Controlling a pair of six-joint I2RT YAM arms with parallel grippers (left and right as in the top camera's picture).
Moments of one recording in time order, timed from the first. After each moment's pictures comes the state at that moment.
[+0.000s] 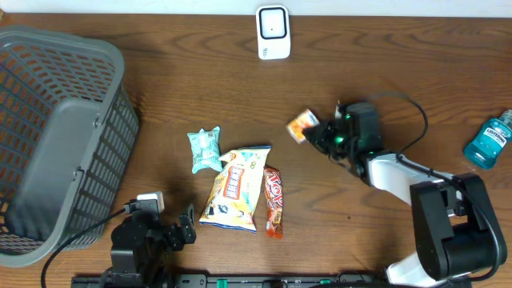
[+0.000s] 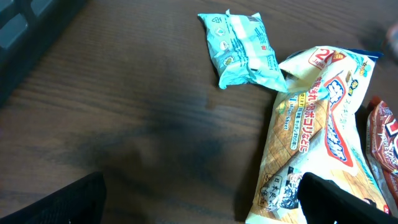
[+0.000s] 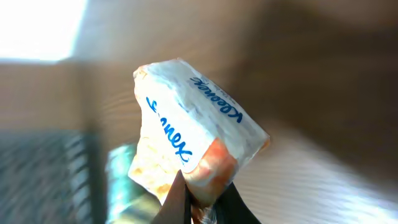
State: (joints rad) left arm -0.06 0.00 0.25 -0.93 0.10 -0.23; right arm 0.21 1.73 0.70 0.31 -0.55 0.86
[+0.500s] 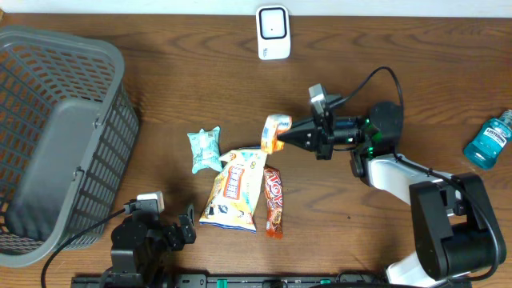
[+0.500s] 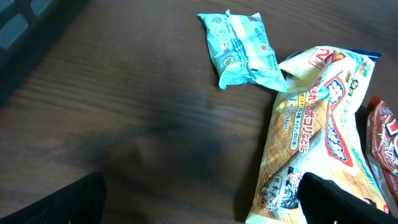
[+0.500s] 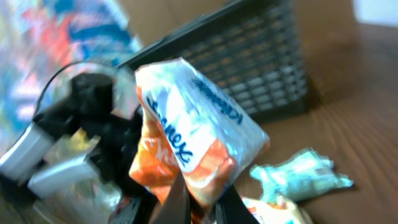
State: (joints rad) left arm -0.06 0.00 0.25 -0.93 0.10 -0.23; right arm 0.23 1.73 0.71 1.26 -1.45 0.66
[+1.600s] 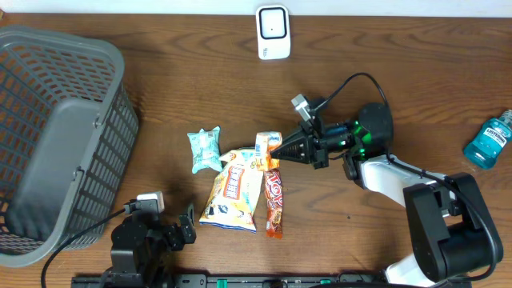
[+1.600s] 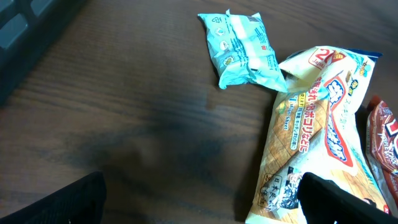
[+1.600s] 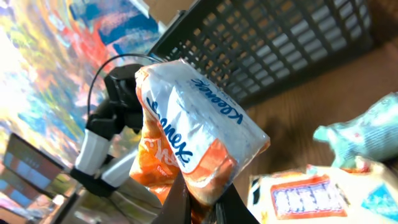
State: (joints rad) left arm -0.06 0.00 0.25 -0.93 0.10 -0.23; right arm 0.29 1.73 0.70 1.11 -1.55 0.82
